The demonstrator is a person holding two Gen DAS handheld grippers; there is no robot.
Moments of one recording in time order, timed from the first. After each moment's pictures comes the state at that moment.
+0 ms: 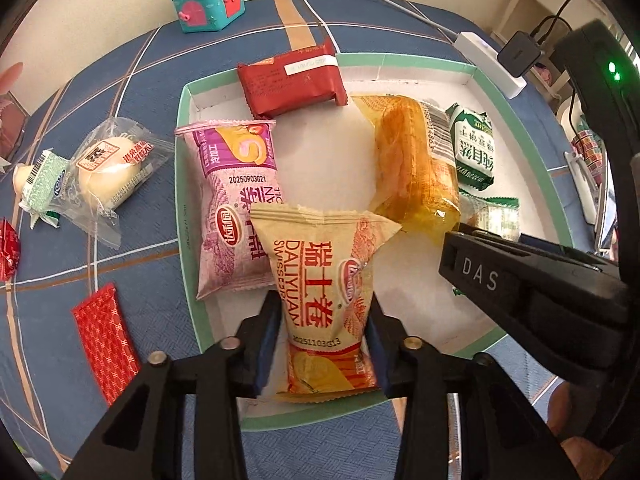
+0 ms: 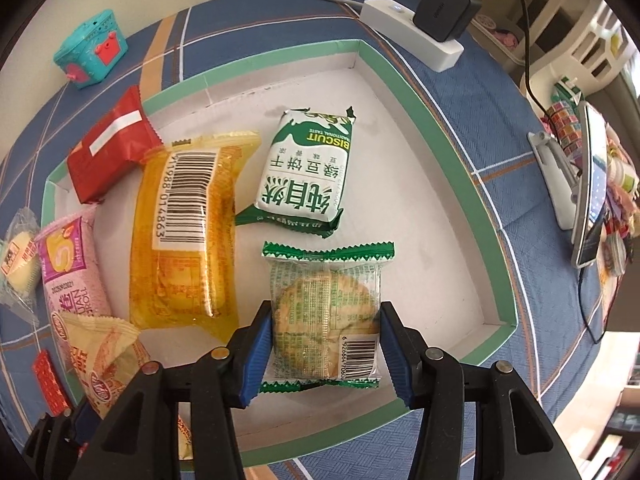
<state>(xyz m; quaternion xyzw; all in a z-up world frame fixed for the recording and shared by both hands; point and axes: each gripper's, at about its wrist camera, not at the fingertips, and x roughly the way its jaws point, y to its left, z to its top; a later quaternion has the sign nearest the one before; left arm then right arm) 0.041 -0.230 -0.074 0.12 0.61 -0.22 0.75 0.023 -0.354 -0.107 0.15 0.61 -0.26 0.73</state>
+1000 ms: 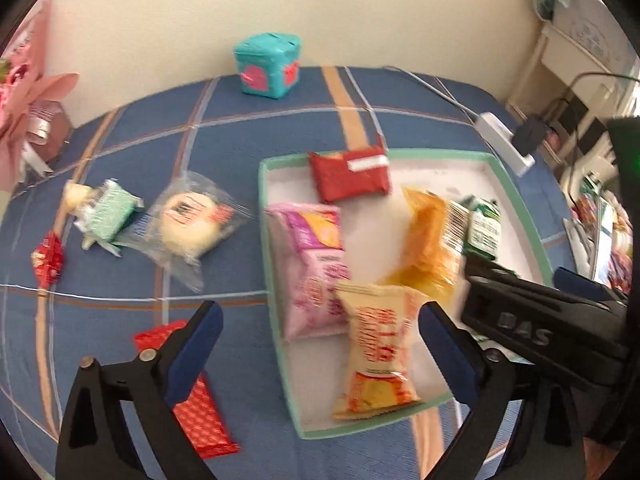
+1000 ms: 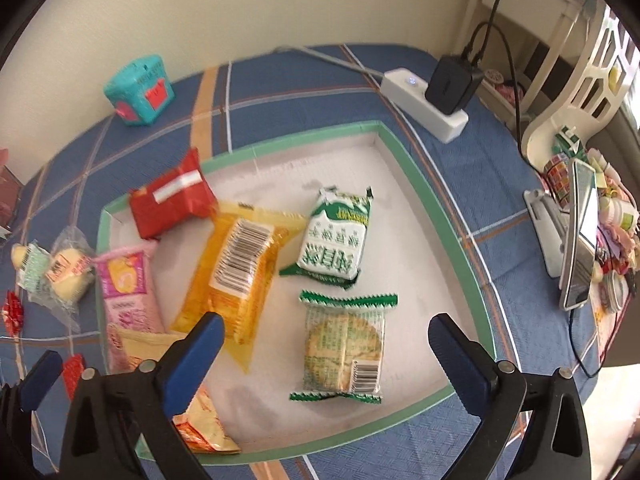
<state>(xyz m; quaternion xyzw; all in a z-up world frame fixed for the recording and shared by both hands) 0.053 -0.181 -0.021 0.07 0.53 -0.18 0.83 0.019 -0.335 -0.040 0.13 0.53 -0.23 0.80</state>
